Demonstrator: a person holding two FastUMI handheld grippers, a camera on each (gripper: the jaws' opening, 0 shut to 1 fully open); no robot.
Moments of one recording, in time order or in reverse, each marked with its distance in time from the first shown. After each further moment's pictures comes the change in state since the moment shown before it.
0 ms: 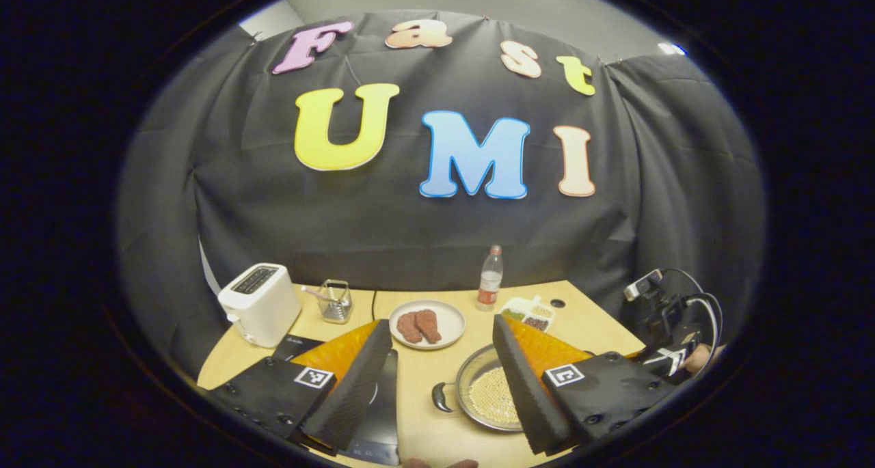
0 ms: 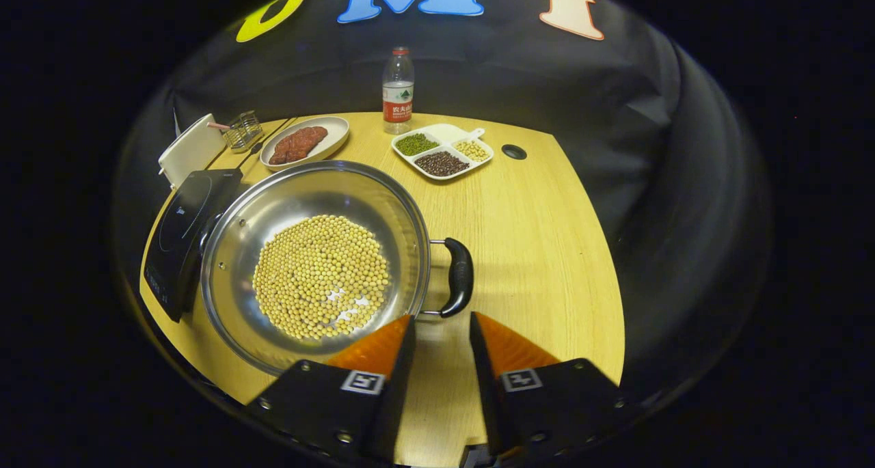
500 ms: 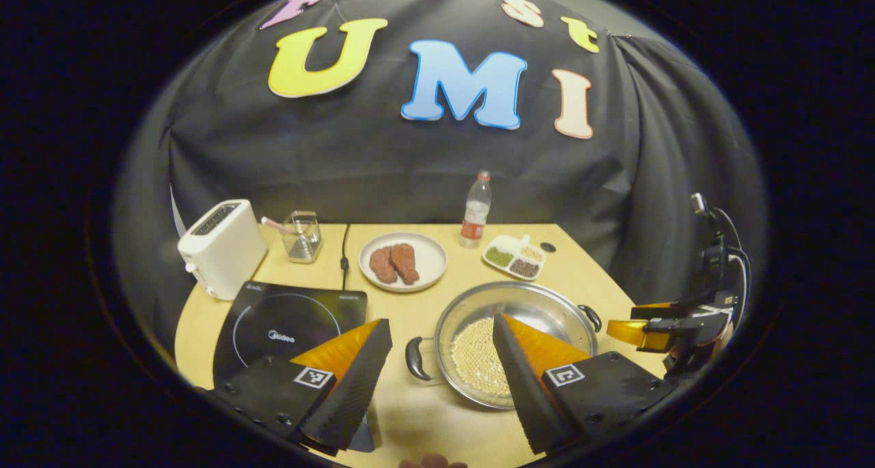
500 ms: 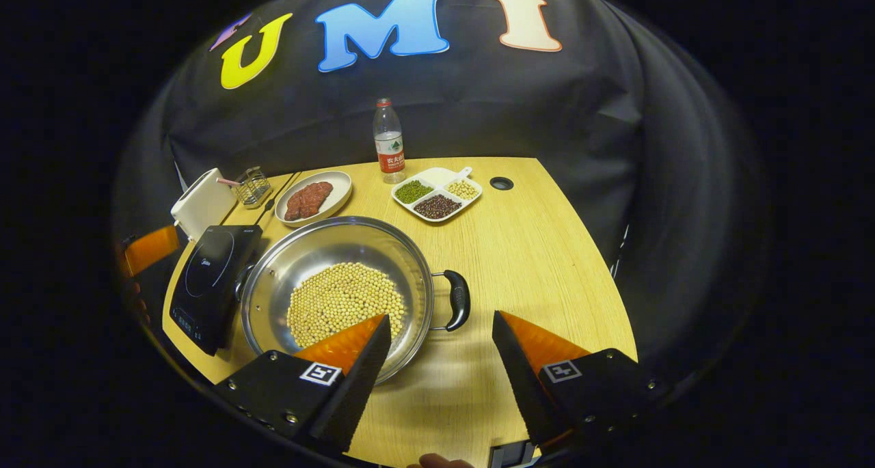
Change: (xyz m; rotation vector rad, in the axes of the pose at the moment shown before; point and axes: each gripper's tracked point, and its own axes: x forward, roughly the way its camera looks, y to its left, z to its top) left arm 0.048 -0.020 -0.113 -0.033 0.308 -0.066; right arm -0.024 0.002 0.023 0.140 -0.145 0.059
